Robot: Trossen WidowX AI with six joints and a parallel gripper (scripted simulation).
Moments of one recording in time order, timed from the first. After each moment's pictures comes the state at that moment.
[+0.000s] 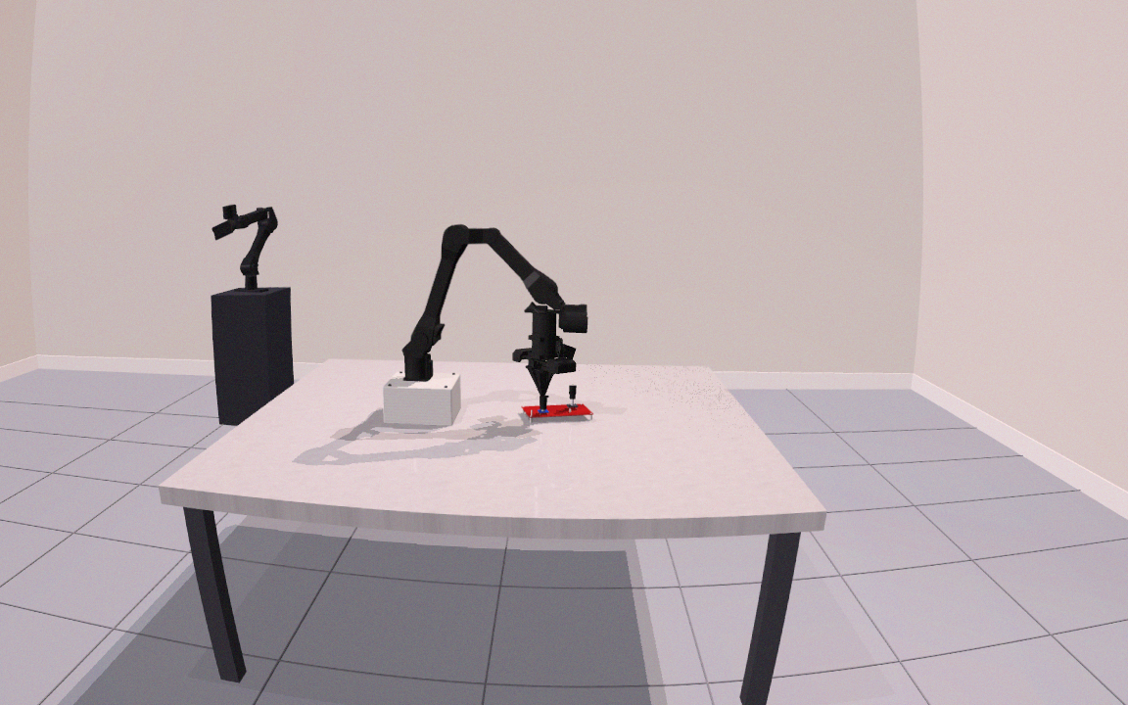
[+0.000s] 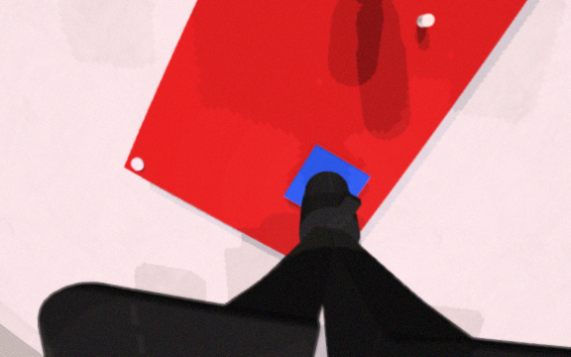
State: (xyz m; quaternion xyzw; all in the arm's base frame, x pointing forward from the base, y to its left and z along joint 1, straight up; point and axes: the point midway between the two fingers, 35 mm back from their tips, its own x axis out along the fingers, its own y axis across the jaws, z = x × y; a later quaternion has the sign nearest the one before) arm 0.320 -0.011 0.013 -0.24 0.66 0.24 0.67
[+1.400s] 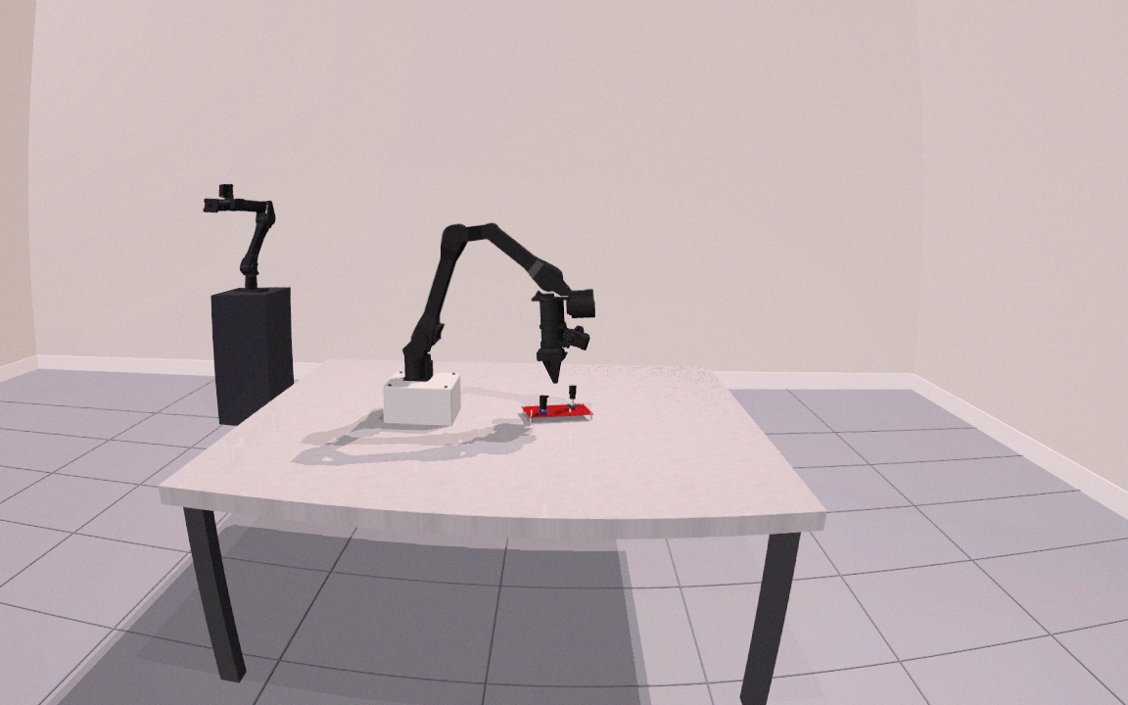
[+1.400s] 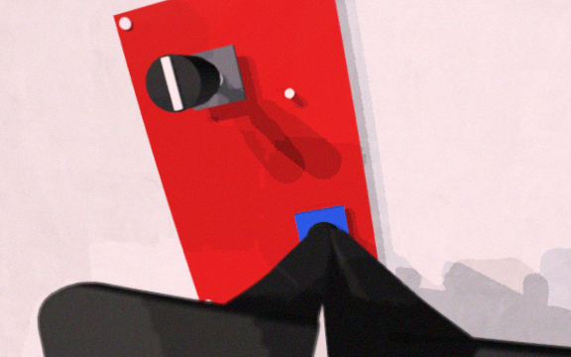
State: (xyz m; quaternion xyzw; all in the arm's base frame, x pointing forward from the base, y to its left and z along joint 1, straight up) arm 0.347 -0.005 0.044 0.01 0.67 -0.02 0.74
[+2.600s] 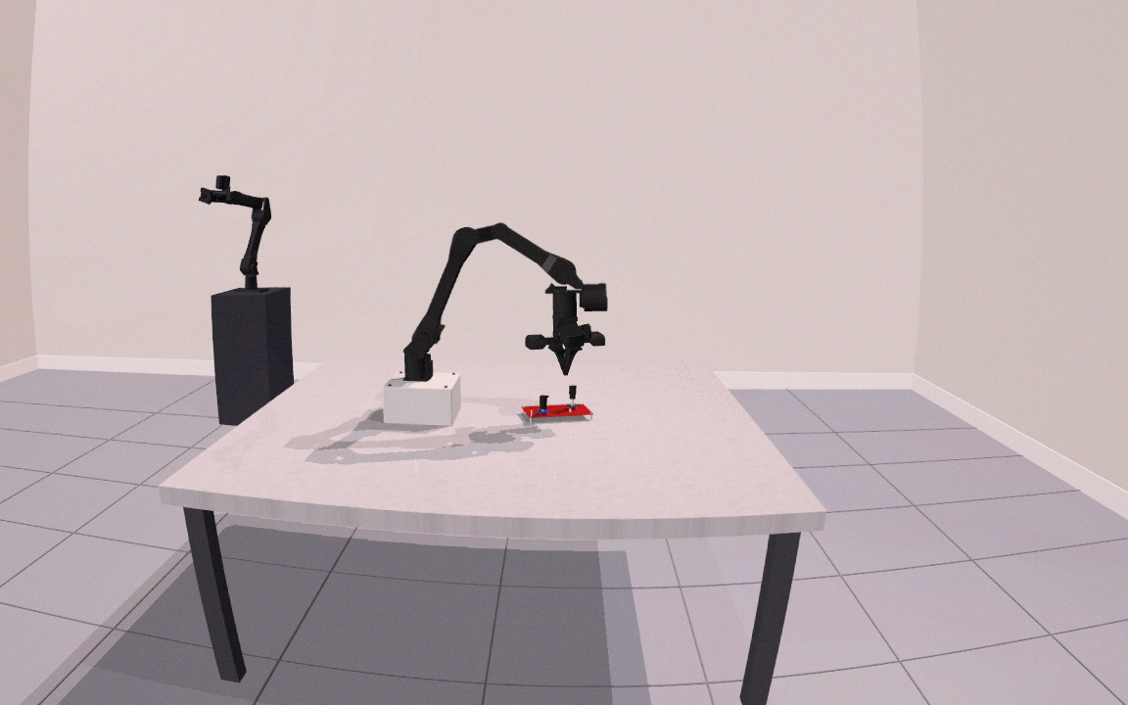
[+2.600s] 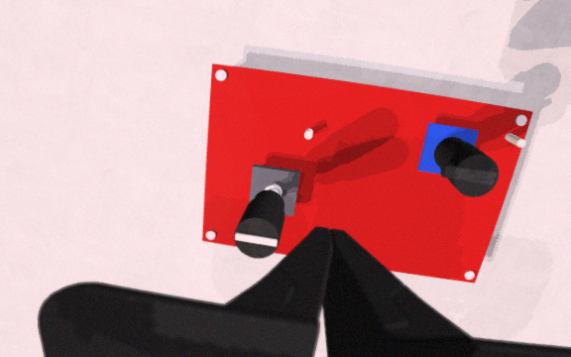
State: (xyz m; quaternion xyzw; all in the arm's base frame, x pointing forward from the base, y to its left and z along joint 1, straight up) arm 0.370 0.020 0.061 0.43 0.55 -0.41 0.59
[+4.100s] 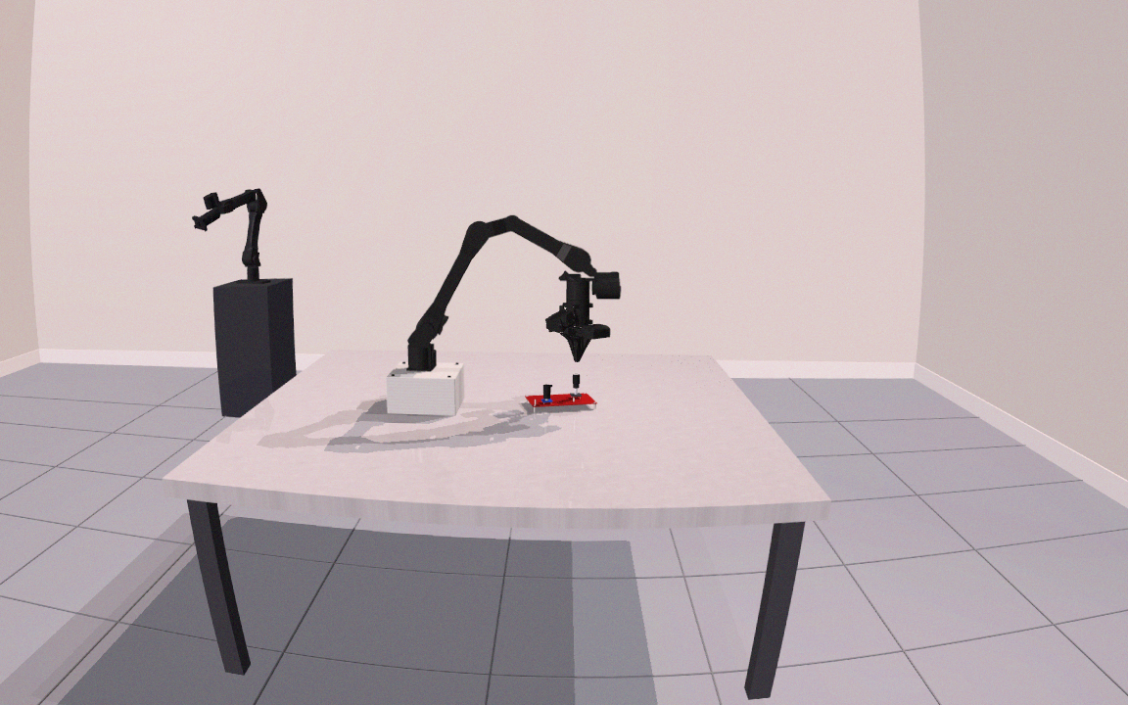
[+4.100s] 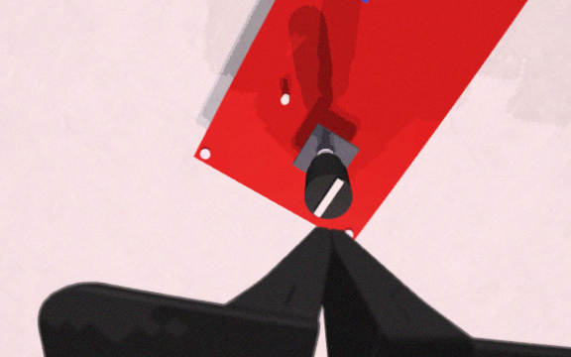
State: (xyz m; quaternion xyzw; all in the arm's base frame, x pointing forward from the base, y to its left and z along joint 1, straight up) arm 0.389 0.046 0.063 0.68 0.24 -0.65 0.25
